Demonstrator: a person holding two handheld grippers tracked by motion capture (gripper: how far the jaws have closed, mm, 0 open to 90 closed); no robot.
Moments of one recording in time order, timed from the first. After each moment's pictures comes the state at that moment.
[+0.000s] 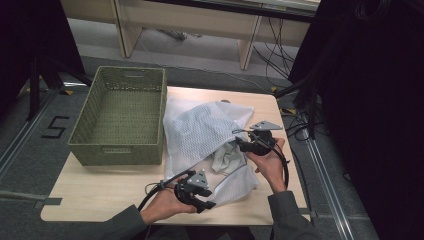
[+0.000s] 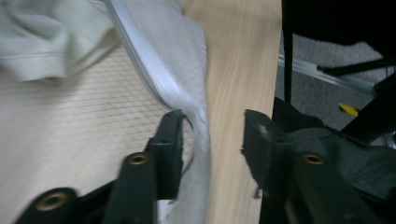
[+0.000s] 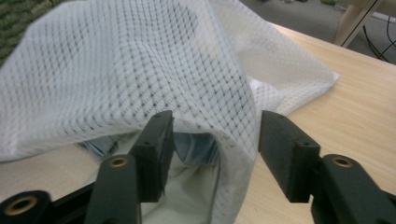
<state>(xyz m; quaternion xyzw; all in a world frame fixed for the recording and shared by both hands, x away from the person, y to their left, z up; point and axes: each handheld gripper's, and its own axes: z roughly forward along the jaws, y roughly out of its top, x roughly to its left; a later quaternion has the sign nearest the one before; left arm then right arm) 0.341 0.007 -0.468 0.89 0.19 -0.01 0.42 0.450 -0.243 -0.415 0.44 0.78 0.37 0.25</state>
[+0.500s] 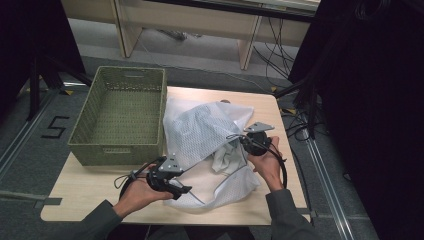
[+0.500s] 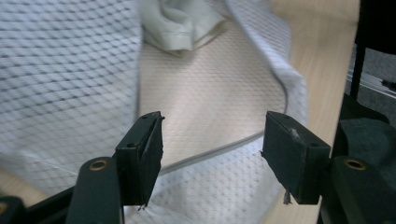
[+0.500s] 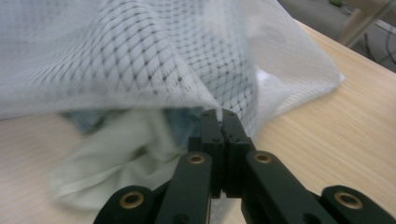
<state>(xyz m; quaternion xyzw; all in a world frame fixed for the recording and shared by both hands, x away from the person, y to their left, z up) 0.358 0.071 -0.450 0.88 0.25 0.08 0.40 0.451 -0.237 -0.419 0.39 0.83 0.32 0.26</state>
